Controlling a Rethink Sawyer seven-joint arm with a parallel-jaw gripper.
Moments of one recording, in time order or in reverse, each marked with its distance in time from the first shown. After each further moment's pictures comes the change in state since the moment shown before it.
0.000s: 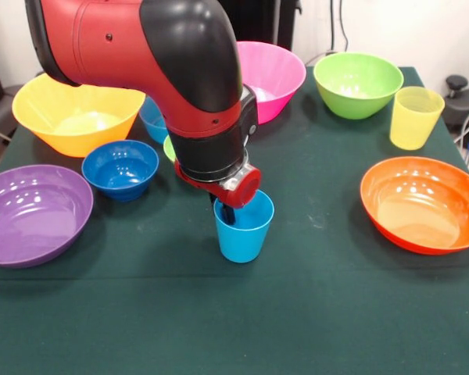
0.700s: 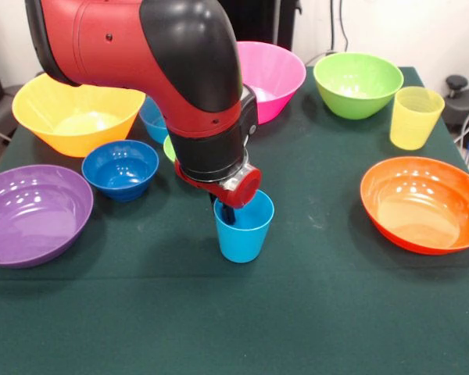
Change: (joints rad) arm 0.000 0.000 0.000 0.000 0.000 0.000 0.000
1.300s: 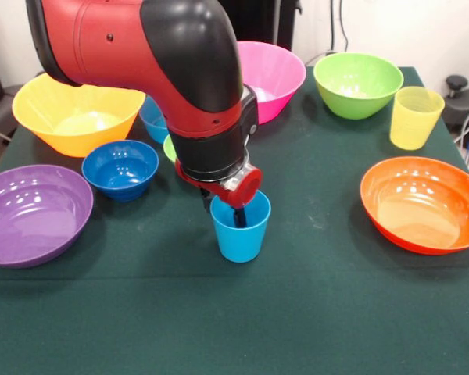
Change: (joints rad) arm 0.000 0.000 0.000 0.004 0.000 0.000 0.000
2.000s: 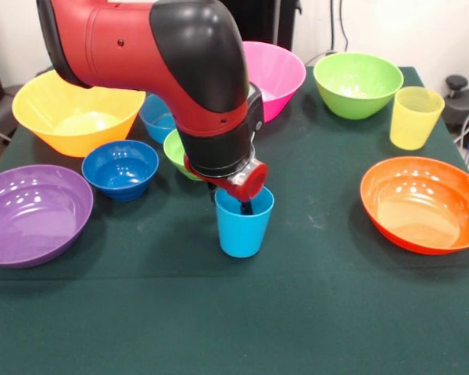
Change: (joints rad) arm 0.000 -0.002 0.001 0.046 0.000 -0.004 0.000
